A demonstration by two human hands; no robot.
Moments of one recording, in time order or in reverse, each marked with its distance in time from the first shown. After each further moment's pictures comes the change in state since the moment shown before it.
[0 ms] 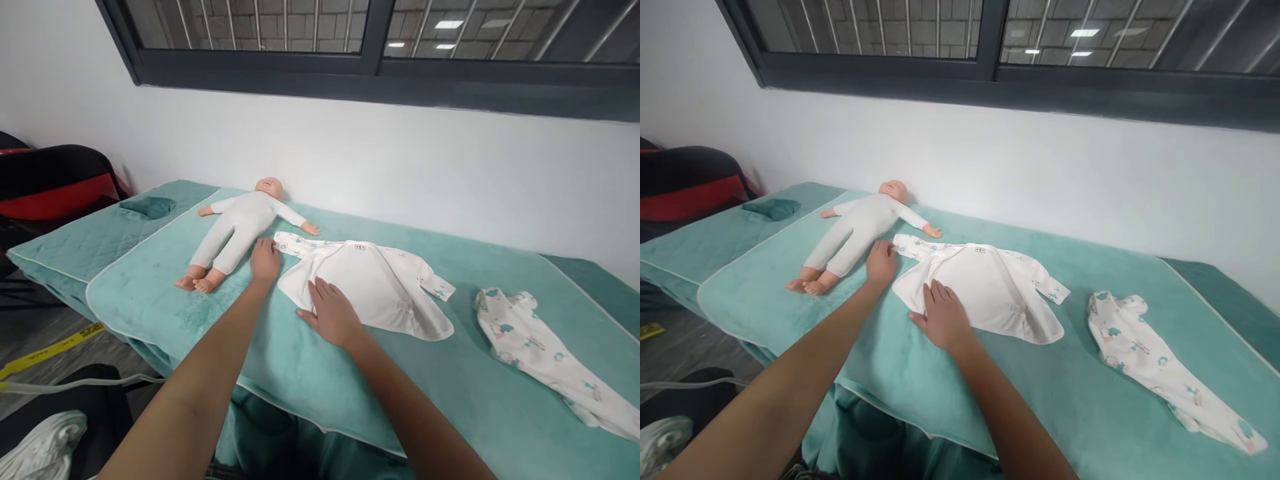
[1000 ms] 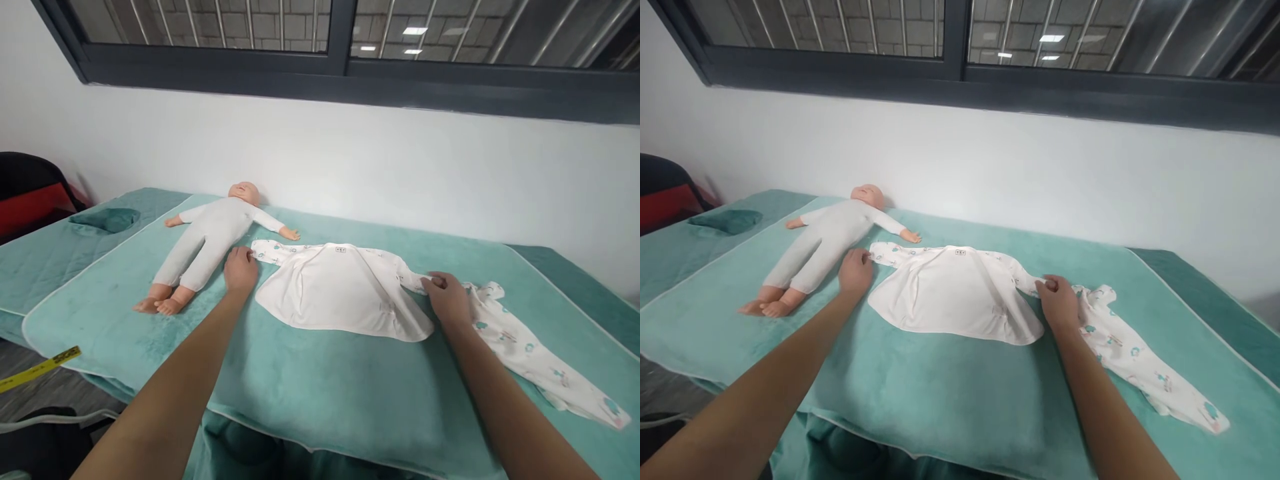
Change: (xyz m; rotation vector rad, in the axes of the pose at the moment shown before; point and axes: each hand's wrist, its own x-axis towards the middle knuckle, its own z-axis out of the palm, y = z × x) left_hand 0.007 0.002 0.002 0.088 -0.022 -0.038; right_hand -0.110 0.219 -0.065 0.314 0.666 1.011
